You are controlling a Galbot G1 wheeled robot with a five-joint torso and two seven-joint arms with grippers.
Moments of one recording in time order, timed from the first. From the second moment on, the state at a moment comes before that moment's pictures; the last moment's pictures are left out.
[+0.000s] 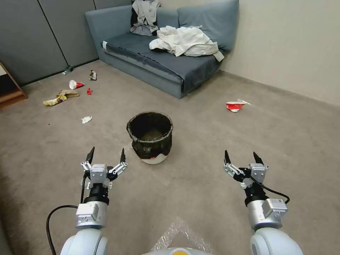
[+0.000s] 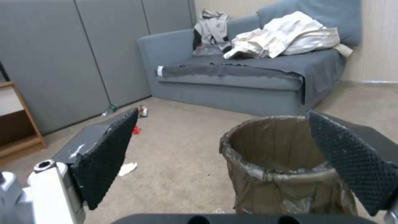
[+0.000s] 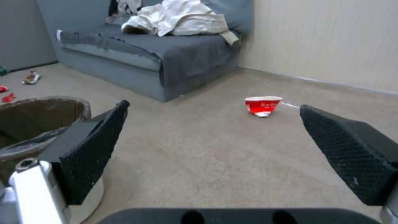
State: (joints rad) left arm 1.71 -1.49 -0.58 -2.20 0.07 -0.09 -0.10; right arm -1.69 1.59 0.56 2.21 0.02 -0.04 0.00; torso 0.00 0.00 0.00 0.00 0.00
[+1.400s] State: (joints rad) left arm 1.70 -1.49 -0.57 -2.18 0.07 -0.08 -0.09; right arm -1.69 1.59 0.56 2.20 0.02 -0.03 -0.01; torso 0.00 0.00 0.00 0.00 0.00
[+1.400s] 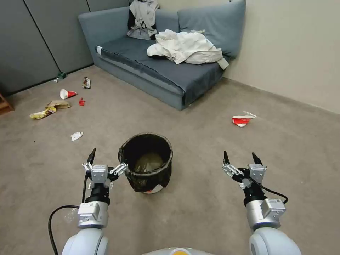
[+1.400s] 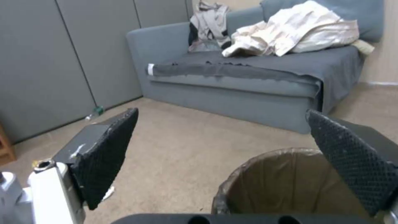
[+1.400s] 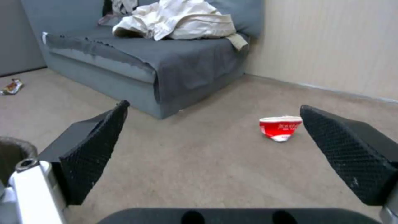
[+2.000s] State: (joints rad) left arm 1.54 -1.48 -0.56 -2.11 -0.08 0.29 -0.10; right arm -1.66 1.58 0.56 2.15 0.02 -0.02 0.00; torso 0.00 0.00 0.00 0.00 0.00
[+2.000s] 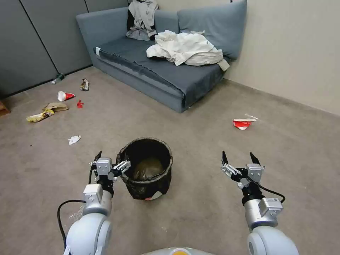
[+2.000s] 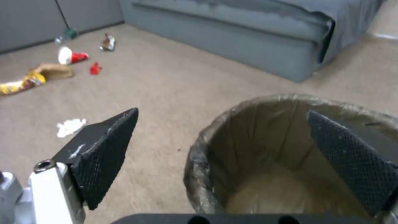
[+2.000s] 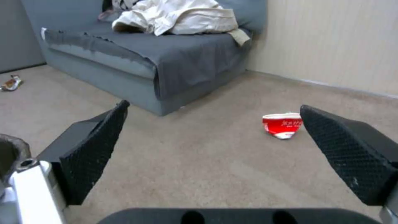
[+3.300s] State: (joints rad) left arm 1.25 -1.42 -0.51 -1.87 -0.34 0.74 -0.29; right arm -1.63 1.59 0.56 2.08 0.02 -0.01 0.00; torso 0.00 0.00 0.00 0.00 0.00
